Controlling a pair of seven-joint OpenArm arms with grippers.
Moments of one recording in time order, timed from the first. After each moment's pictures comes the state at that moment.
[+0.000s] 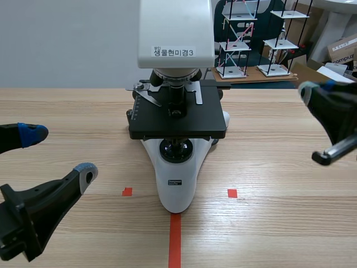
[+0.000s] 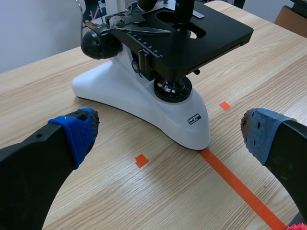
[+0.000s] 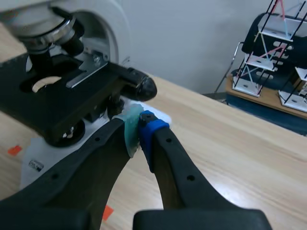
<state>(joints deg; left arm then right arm) 47.4 -32.9 -8.3 119.7 -21.6 -26.4 -9.5 -32.1 30.8 12.9 115.1 22.7 23.6 5.0</state>
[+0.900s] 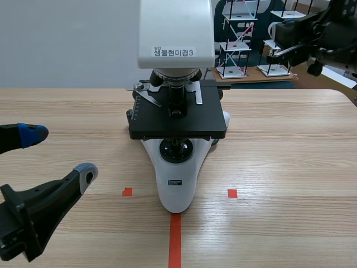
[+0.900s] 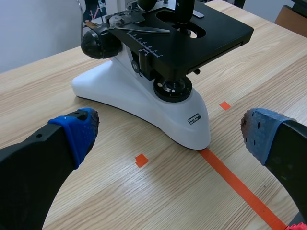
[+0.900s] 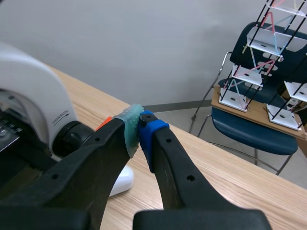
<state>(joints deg) 47.4 -32.8 -8.3 119.7 -21.6 -26.4 -9.5 12.8 30.6 -6.3 89.3 24.6 21.8 -10.2</state>
